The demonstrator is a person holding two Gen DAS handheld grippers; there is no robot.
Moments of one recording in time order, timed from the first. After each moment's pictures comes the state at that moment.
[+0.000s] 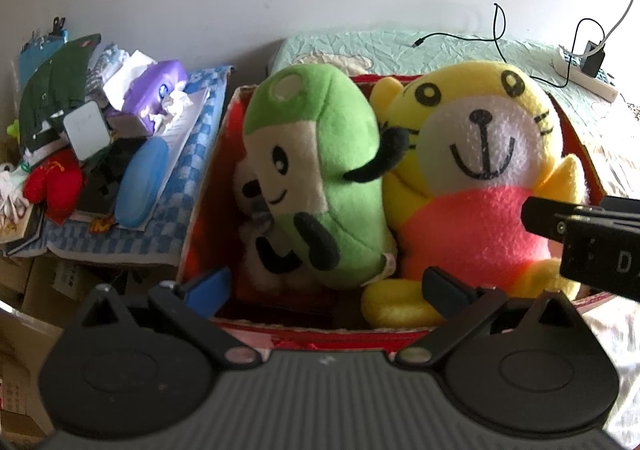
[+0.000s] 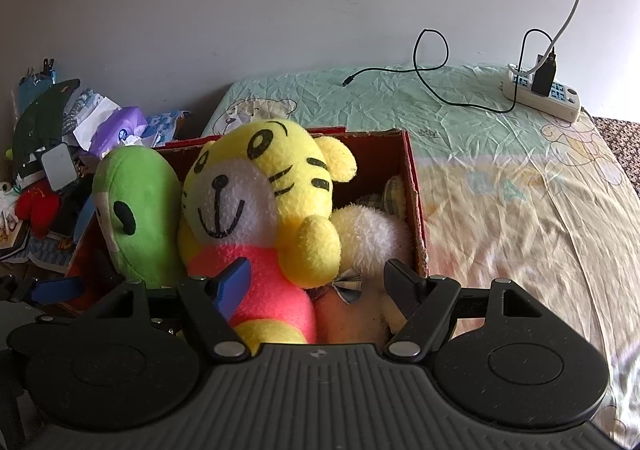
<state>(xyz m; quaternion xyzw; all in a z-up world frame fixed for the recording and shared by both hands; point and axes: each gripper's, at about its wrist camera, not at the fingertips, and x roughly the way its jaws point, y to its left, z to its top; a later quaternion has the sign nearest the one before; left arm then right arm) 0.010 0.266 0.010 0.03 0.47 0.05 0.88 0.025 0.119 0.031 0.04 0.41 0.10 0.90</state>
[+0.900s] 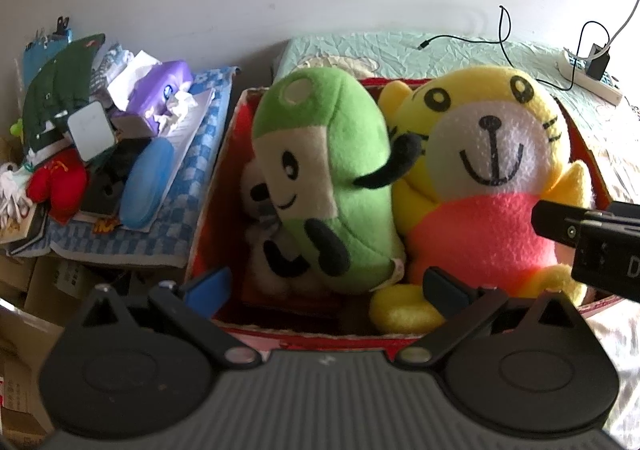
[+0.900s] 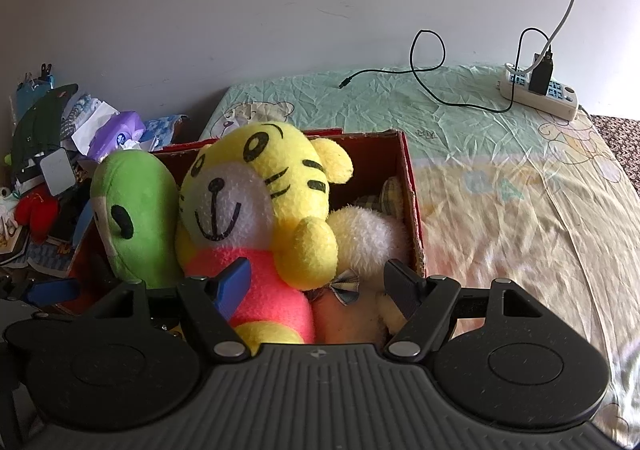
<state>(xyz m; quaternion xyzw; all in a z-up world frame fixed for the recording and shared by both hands) 0.012 0.271 0.011 0.03 0.47 0.06 0.88 0.027 0.117 0.030 0.04 0.41 0.09 0.91</state>
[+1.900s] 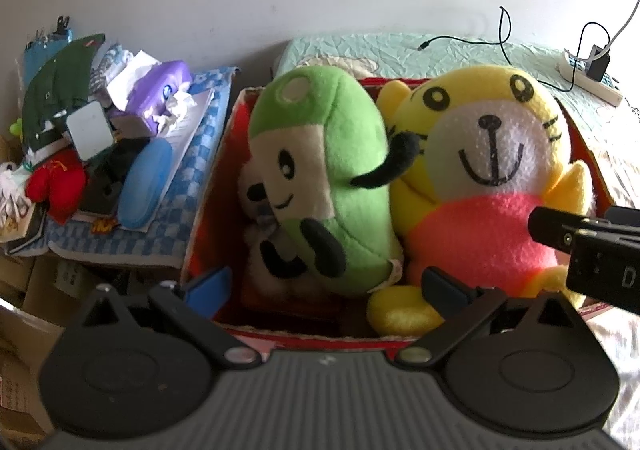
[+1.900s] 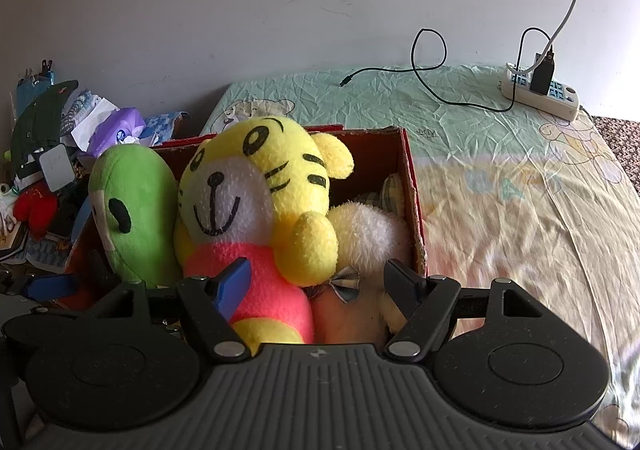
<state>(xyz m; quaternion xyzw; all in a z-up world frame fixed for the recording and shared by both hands) 0.013 0.271 0.009 0.03 0.46 0.06 0.88 0.026 0.118 0.028 0.04 0.41 0.09 0.91</state>
